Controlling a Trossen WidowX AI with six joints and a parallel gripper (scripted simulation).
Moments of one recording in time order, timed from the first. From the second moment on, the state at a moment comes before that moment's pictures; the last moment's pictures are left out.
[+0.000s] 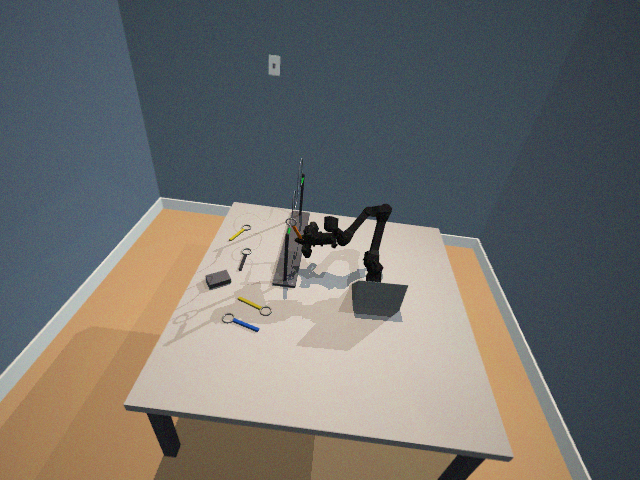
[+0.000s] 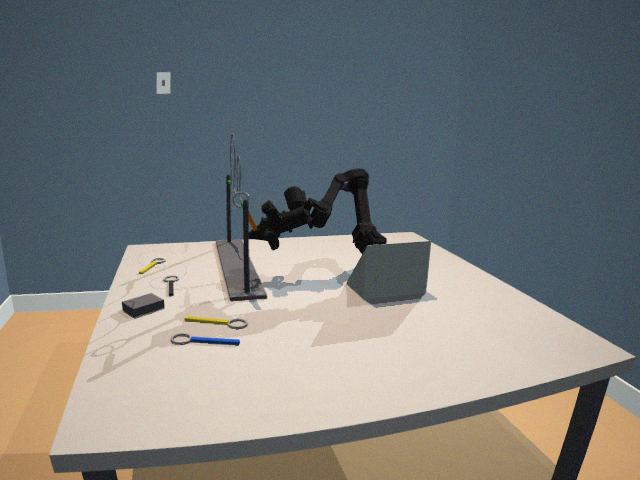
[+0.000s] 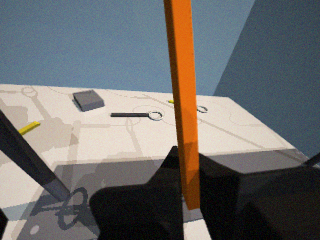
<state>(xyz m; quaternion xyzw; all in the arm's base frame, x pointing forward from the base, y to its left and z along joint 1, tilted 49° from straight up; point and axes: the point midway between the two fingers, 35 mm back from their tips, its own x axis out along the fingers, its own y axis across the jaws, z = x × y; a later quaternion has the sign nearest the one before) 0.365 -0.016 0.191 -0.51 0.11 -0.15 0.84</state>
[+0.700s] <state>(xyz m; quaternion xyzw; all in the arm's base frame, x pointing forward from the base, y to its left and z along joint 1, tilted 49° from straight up) 0.365 0.008 0.158 -0.43 0.13 -0.13 0.88</state>
